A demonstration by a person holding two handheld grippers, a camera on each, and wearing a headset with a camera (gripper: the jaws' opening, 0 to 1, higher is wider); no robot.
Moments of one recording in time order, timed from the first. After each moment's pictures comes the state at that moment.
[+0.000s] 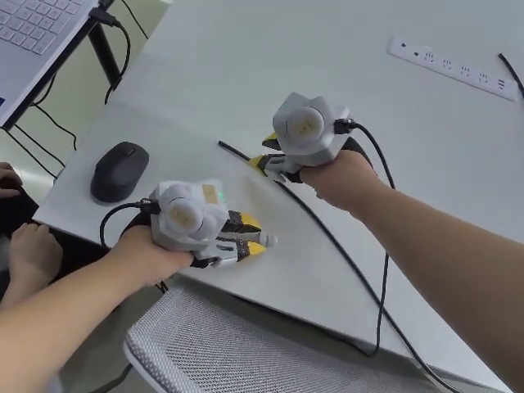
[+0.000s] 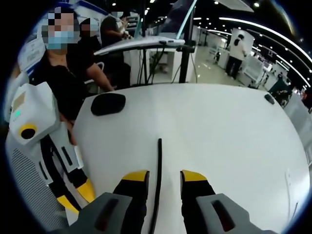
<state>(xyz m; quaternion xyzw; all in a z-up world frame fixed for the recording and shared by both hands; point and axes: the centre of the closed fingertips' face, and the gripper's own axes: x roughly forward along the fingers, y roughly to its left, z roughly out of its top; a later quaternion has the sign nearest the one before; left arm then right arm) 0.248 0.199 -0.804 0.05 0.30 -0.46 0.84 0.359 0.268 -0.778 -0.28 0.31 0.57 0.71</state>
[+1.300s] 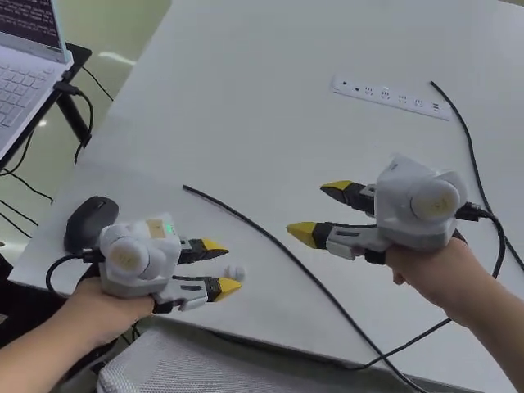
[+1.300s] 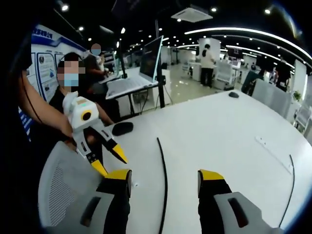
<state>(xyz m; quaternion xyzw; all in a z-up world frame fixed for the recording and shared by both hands) 0.234 0.195 -0.734 0.02 0.28 -0.43 0.86 0.312 0.120 -0.668 -0.13 0.28 0.52 0.79</state>
